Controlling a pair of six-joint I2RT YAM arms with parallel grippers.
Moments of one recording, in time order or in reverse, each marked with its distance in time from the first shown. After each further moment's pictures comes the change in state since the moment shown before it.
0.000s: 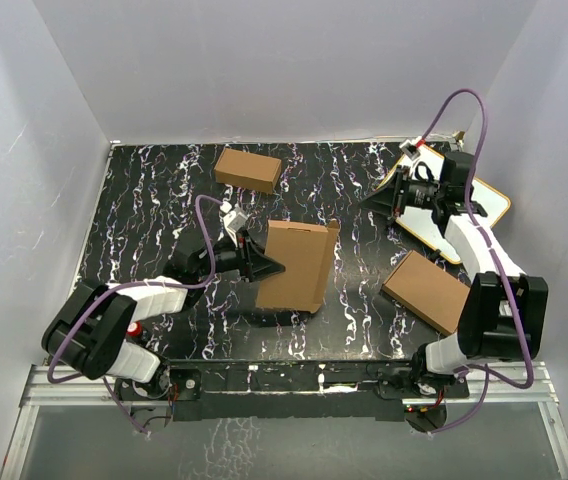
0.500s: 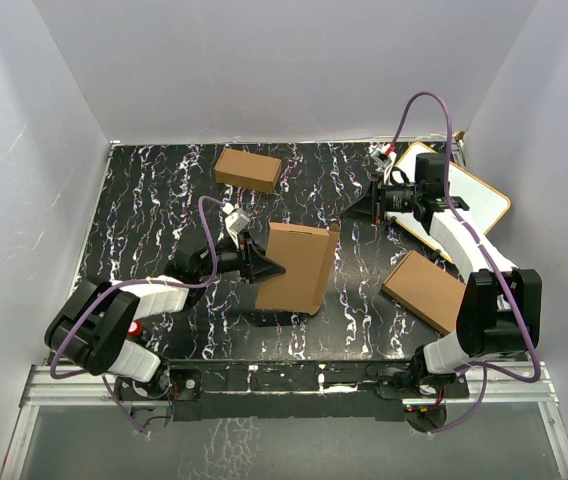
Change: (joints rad) left arm 0.000 0.025 0.000 0.007 0.026 0.031; right arm 0.136 0.039 0.059 -0.177 0.085 -0.182
